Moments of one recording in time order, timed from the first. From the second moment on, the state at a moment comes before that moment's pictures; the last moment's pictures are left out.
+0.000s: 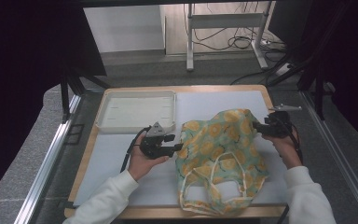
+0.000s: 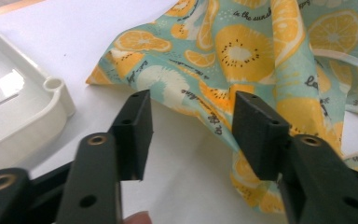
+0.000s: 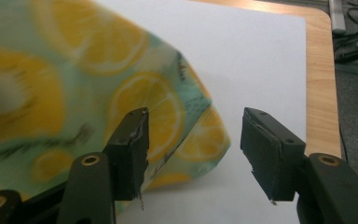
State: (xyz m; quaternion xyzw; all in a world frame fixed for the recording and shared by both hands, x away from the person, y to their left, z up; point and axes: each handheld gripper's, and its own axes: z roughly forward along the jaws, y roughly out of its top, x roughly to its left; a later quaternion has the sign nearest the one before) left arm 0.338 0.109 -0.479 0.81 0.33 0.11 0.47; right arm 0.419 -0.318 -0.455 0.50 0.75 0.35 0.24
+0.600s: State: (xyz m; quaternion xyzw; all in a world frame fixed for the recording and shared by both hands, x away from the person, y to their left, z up) left arm 0.320 0.140 -0.485 0.80 0.35 0.12 0.46; right arm 0.328 -0.337 -0.462 0.47 0.76 0.40 0.22
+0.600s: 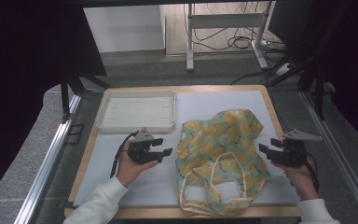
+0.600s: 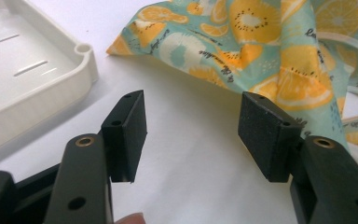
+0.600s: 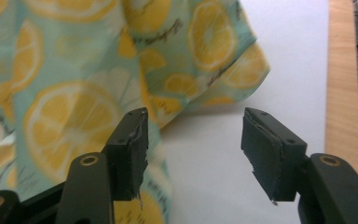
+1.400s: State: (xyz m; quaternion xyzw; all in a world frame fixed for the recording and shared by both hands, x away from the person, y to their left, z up) left arm 0.312 0.136 -0.485 0.81 0.34 0.12 0.46; right arm 0.276 -0.315 -0.459 0.41 0.78 0.43 0.19
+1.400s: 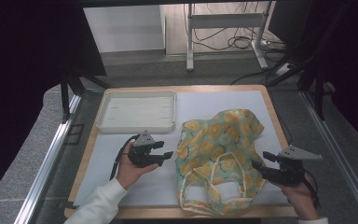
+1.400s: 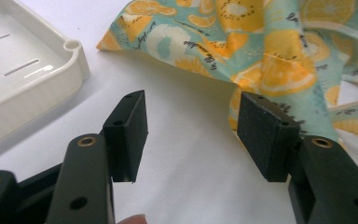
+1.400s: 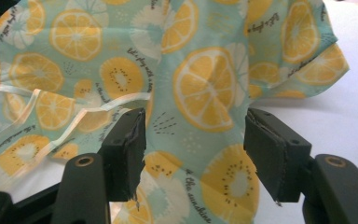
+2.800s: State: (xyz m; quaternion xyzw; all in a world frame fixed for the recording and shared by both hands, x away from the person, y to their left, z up) left arm 0.286 0.038 -0.483 0.88 0.23 0.06 0.42; right arm 0.270 -0.304 -0.467 0.41 0.79 0.43 0.17
